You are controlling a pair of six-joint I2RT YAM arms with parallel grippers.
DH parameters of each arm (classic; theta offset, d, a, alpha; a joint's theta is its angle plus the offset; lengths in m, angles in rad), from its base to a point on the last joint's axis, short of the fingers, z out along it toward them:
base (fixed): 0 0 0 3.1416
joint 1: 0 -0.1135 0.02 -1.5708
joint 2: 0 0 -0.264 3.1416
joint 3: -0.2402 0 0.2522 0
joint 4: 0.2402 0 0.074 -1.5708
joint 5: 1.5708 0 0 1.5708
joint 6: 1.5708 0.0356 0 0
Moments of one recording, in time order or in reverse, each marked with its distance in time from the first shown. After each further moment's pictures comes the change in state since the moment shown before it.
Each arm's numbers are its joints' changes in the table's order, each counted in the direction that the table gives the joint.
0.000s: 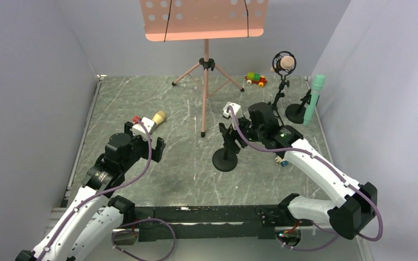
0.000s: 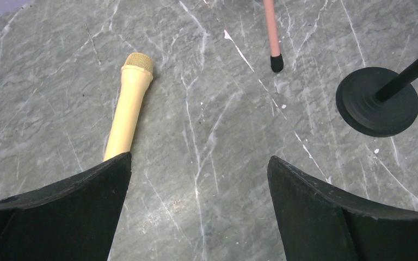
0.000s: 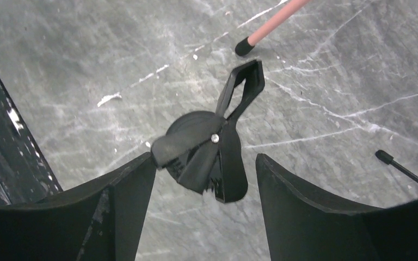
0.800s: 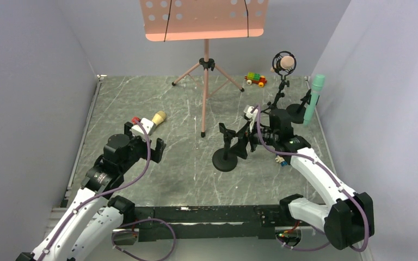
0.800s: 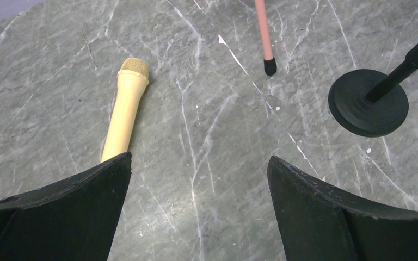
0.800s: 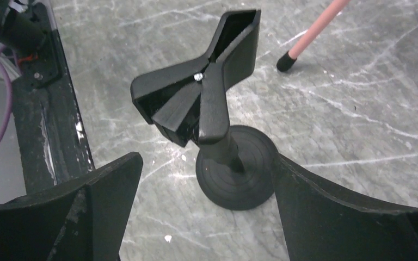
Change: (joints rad) left arm 0.000 0.019 0.002 -0.002 0.019 -0.001; right arm 0.282 0.077 0.259 -0.223 -0.496 0.038
